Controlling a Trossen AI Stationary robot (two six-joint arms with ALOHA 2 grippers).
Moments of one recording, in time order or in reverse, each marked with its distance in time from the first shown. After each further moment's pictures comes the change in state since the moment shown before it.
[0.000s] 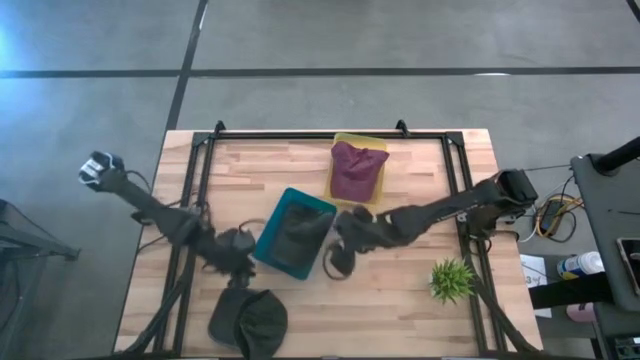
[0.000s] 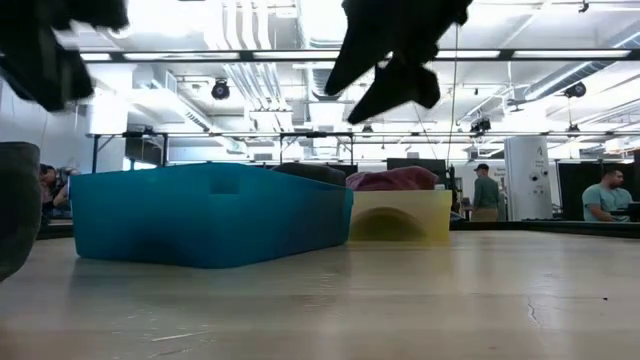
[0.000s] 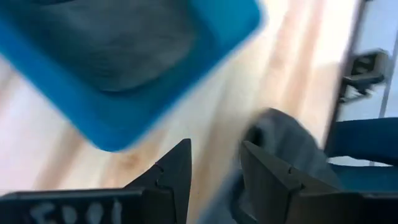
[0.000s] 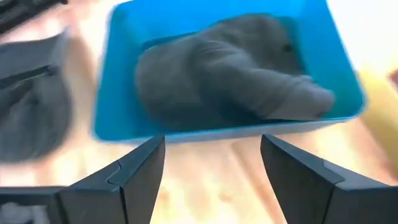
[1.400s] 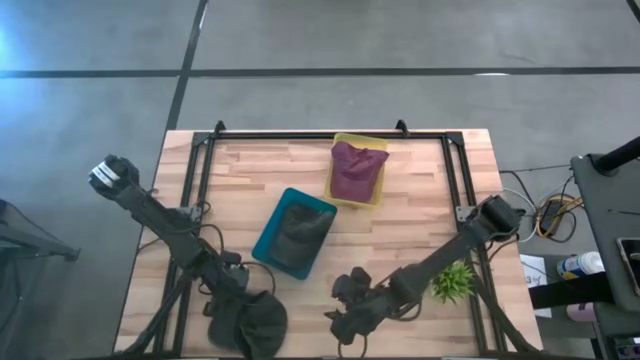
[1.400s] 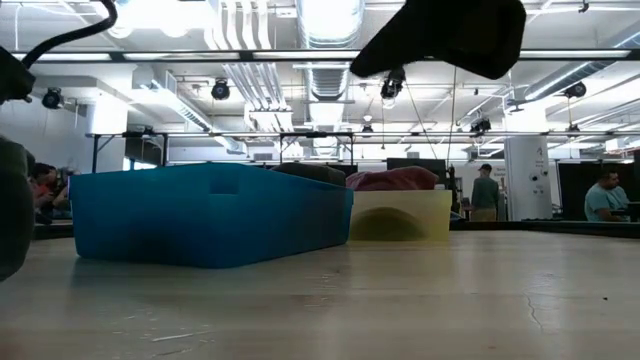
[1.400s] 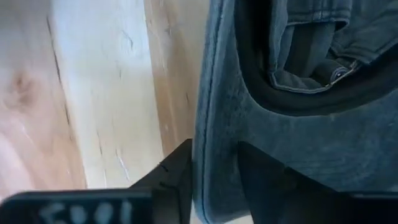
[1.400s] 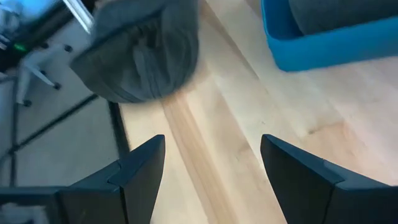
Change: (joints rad) left arm -0.234 0.181 -0.200 0.230 0.203 0.270; right arm 0.366 0.231 0.199 0.071 0.104 0.326
